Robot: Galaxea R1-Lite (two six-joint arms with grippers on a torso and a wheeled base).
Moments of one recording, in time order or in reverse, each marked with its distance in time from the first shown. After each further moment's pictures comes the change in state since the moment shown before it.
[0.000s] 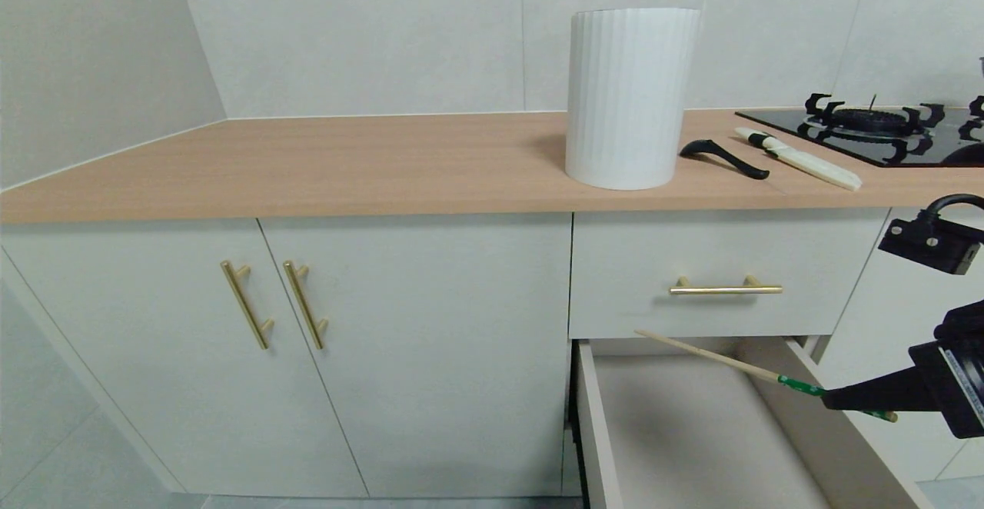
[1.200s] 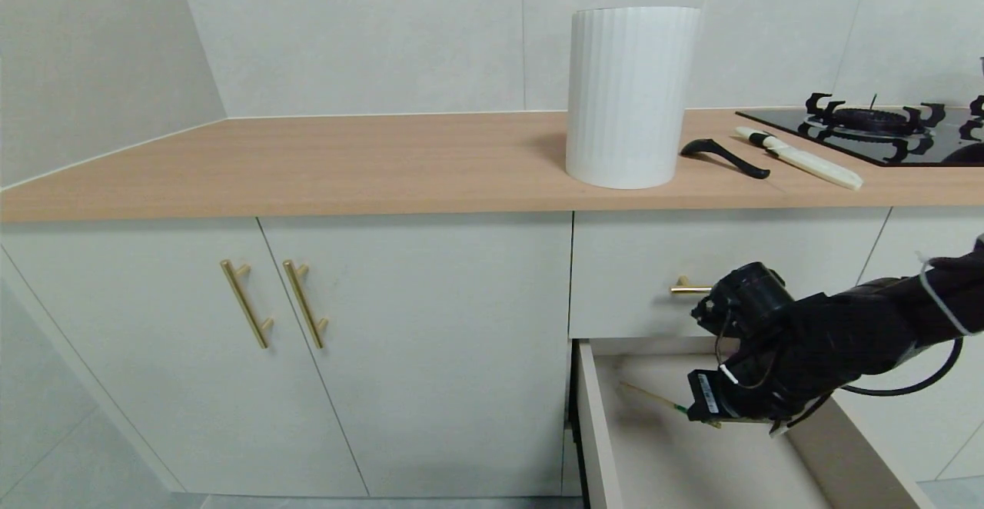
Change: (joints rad) left arm 0.000 0.000 0.000 0.000 0.000 0.000; right arm 0.053 0.651 0.103 -0.537 -0.205 0.234
